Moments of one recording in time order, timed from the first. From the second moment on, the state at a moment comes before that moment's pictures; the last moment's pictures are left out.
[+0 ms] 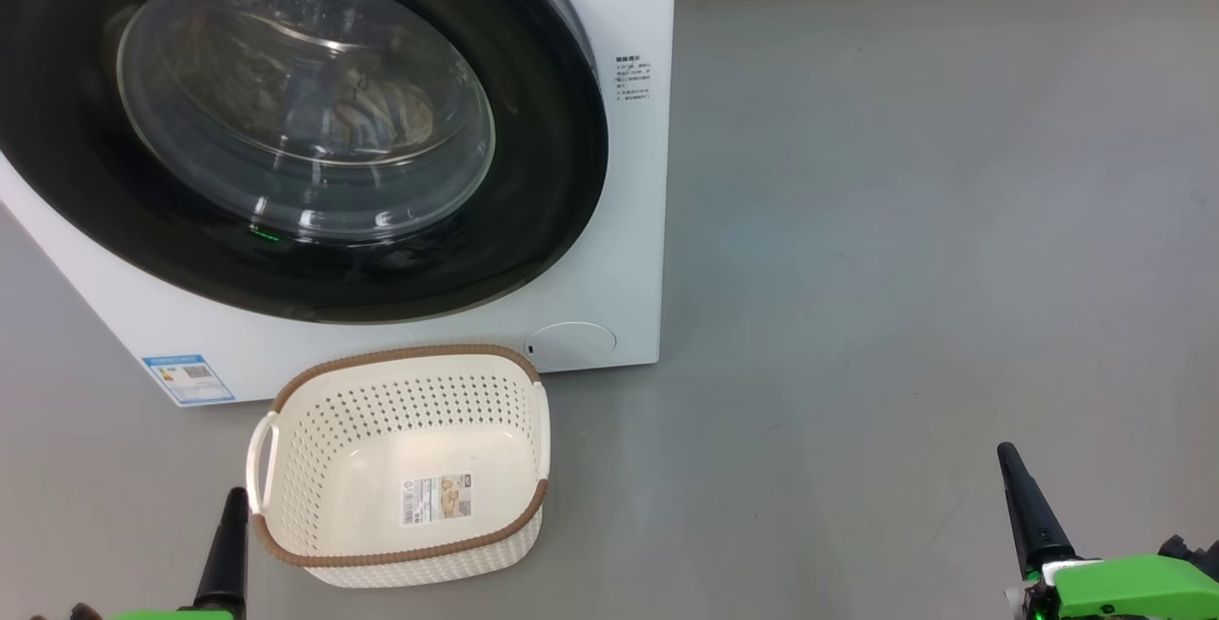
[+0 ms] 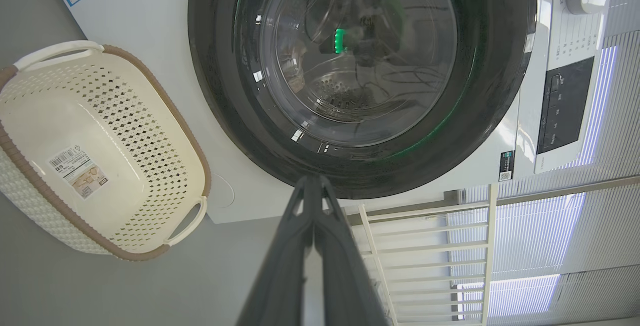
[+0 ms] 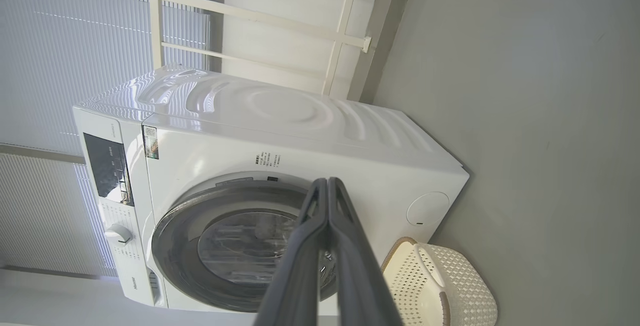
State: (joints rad) left arm -0.03 0.05 0.06 0.24 -1.39 -0.11 0.06; right arm -0.03 -0.06 -0.11 0.24 1.42 0.13 0.05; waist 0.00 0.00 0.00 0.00
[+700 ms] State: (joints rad) left arm -0.07 0.03 0.08 0.26 -1.61 -0.12 0.11; right arm -0.07 -0.06 -0.12 0.27 1.61 0.13 0.10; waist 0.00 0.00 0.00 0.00
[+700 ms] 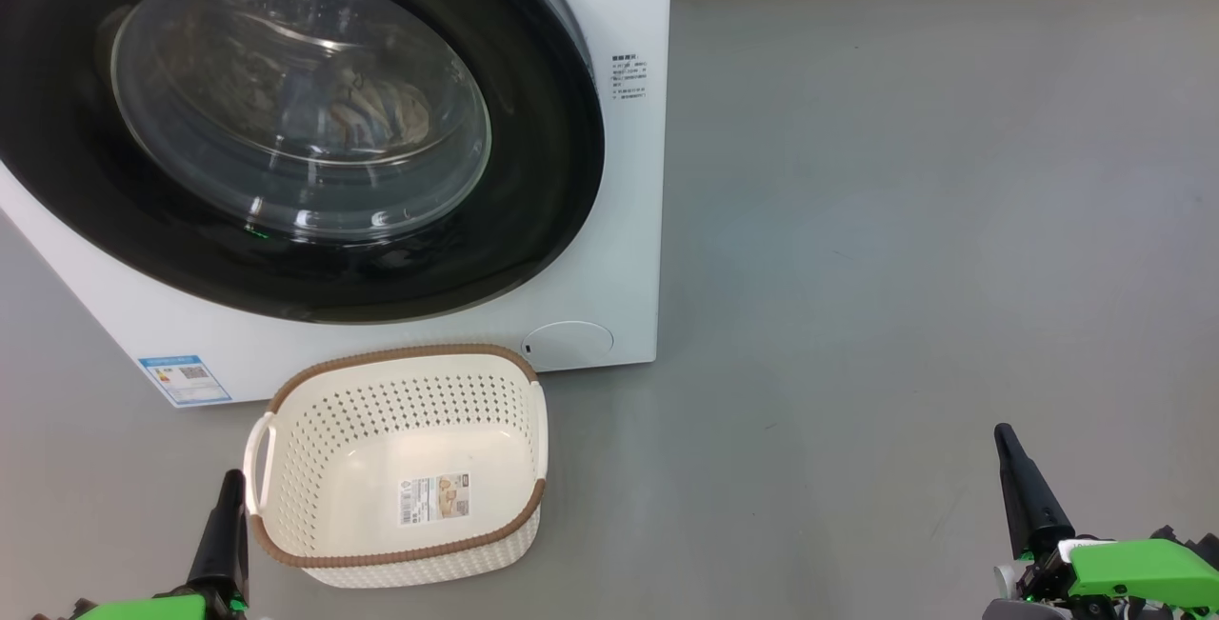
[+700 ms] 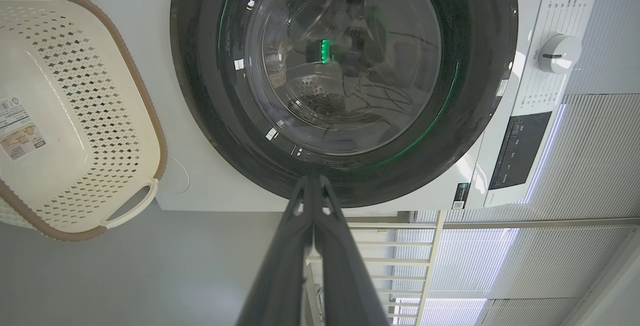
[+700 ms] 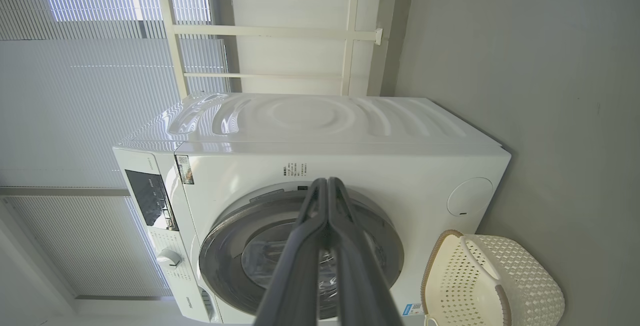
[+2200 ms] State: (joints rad) left arm -0.07 0.03 0.08 0.26 -1.61 -0.12 0.11; right arm -0.07 -0.05 -0.13 0.27 1.61 0.13 0.10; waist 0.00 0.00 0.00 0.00
